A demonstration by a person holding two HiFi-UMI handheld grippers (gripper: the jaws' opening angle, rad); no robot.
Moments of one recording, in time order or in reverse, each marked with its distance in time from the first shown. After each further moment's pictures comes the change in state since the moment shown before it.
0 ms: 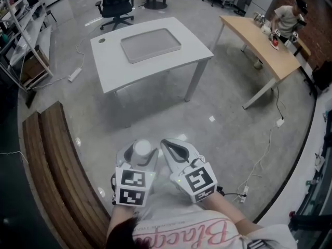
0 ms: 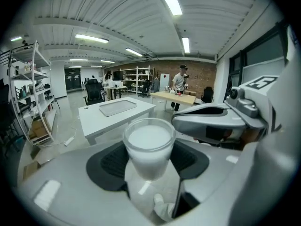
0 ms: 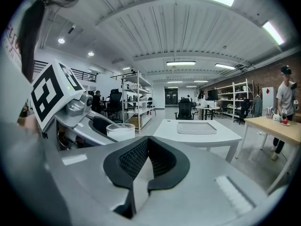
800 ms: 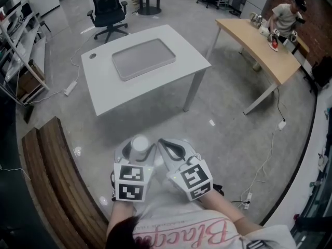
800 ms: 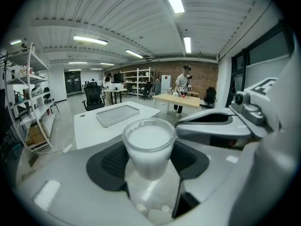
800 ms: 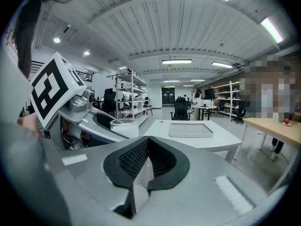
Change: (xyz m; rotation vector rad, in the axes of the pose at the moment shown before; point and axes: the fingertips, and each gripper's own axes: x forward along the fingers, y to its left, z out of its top) left arm 0.075 0.038 0.059 0.020 -0.024 0.019; right arm 0.057 -0.070 0.016 0.018 0.007 -0.029
